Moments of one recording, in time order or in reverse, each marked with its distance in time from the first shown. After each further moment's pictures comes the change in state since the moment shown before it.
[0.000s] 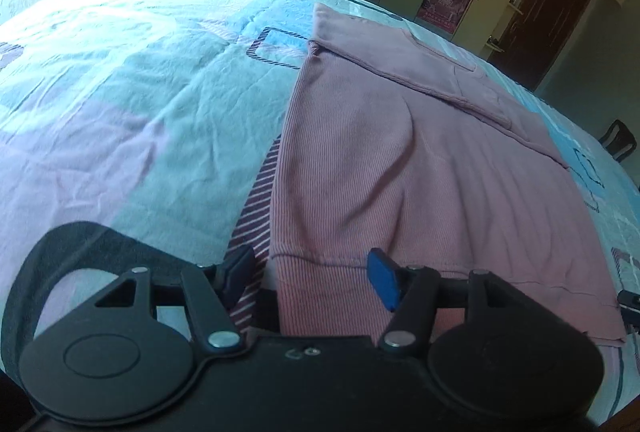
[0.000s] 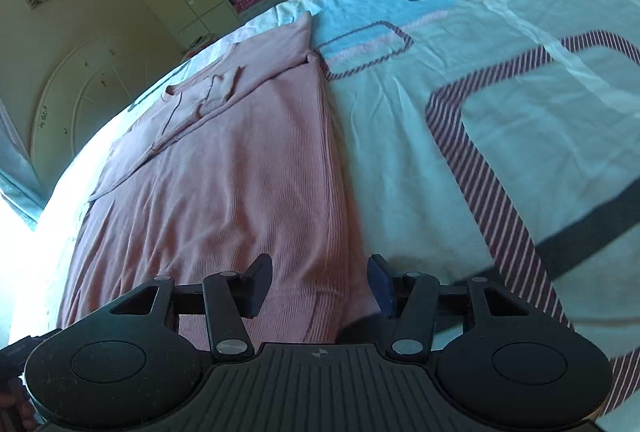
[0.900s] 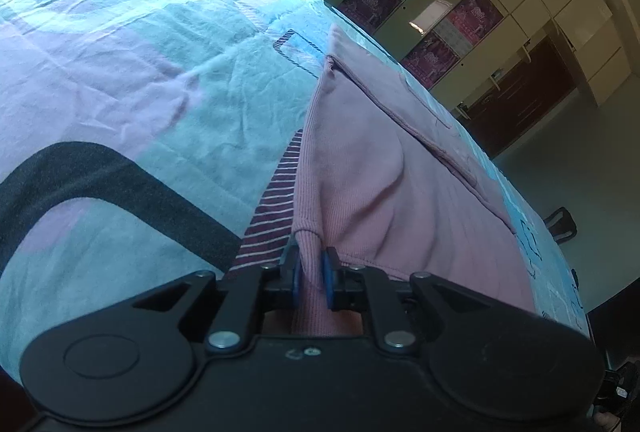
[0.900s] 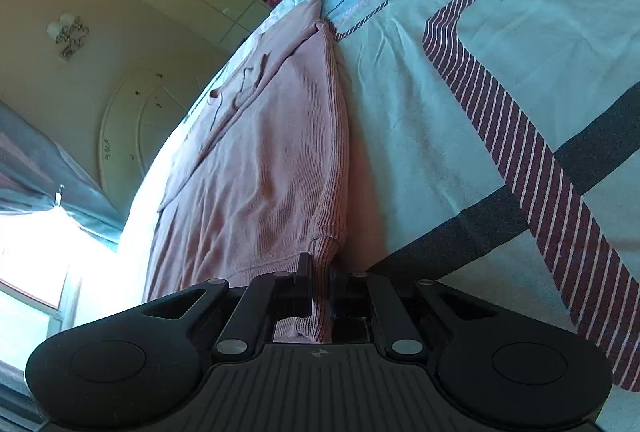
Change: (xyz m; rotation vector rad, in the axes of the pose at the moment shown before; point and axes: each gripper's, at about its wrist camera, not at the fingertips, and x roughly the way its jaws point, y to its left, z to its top) left arm 0.010 0.046 -0.018 -0.247 -0.073 -0.212; right arm 0.006 -0.046 -0.011 0.177 0.059 0.281
